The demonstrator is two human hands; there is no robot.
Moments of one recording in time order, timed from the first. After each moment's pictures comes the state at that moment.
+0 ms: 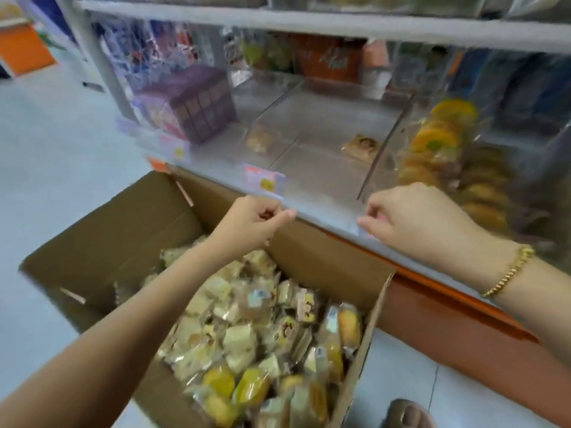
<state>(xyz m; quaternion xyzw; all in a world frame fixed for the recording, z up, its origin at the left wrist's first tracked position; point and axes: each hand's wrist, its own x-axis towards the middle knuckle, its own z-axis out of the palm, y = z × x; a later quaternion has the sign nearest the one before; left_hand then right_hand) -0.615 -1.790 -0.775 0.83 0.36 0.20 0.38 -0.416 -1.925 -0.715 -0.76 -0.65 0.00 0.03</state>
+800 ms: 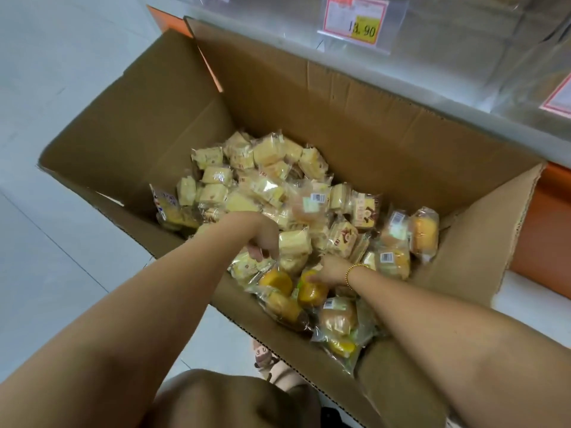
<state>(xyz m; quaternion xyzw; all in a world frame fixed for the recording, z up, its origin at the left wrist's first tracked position) -0.739 -1.749 -0.992 0.68 0.42 -0.49 0.35 -0.615 -1.886 -1.048 -0.70 -0.46 0.53 -0.14</state>
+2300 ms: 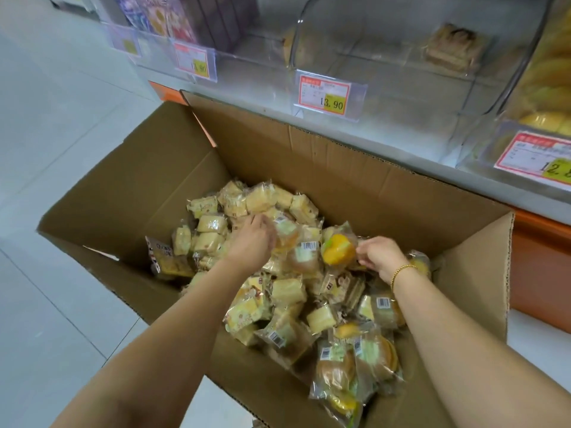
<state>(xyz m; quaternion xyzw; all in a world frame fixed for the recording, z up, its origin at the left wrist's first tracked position) -0.726 -1.729 -0.977 0.89 0.42 -0.14 0.11 -0.504 -1.850 -1.018 -0.77 -0.03 0.51 0.38</state>
